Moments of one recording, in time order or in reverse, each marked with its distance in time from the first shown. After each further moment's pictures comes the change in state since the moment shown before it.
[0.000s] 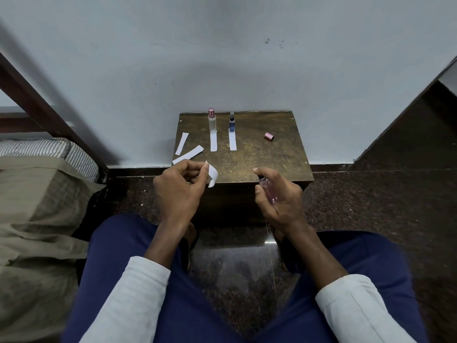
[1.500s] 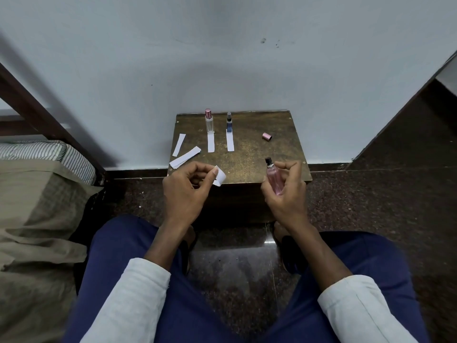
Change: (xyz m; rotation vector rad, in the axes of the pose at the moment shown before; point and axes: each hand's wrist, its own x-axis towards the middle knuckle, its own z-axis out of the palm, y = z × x) left_hand 0.001 -0.007 0.013 -0.044 -0.159 0.048; right_hand 0.004 0.009 -0.004 0.156 0.010 0.437
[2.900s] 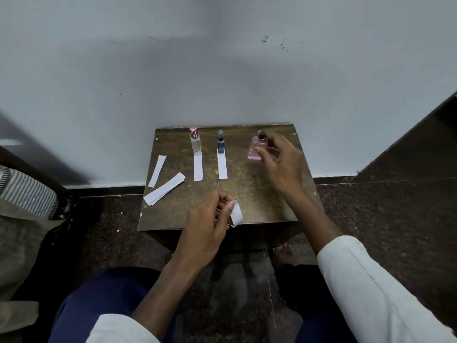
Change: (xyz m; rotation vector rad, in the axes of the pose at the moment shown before) left_hand 0.055 -0.049 0.092 -0.049 -0.361 -0.027; right_hand 0.189 0.090 0.046 -0.202 0.041 0.004
